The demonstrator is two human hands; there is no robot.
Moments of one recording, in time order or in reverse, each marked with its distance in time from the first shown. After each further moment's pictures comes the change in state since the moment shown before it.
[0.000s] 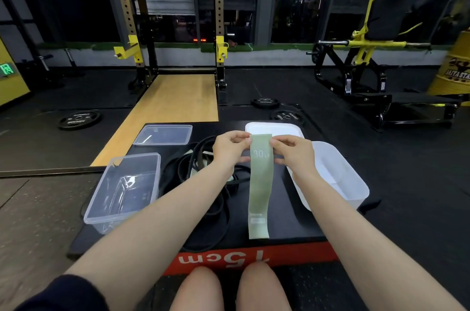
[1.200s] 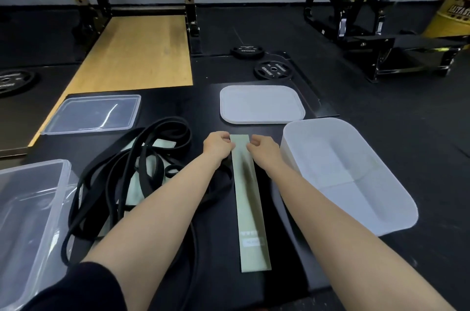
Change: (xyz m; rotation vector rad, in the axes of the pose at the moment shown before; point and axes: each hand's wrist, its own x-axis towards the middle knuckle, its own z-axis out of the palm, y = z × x) left_hand 0.215 -0.156 0.060 0.433 -0.075 -0.270; right_hand 0.184 0.165 0.030 -0.627 -0.155 0.230
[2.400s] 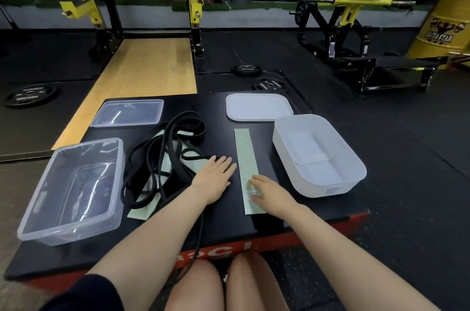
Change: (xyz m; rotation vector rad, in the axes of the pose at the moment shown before) left_hand -0.152 -0.062 -0.052 1.539 -0.171 0.667; right_hand -0.164 0.053 -0.002 -0.613 -0.281 -0.338
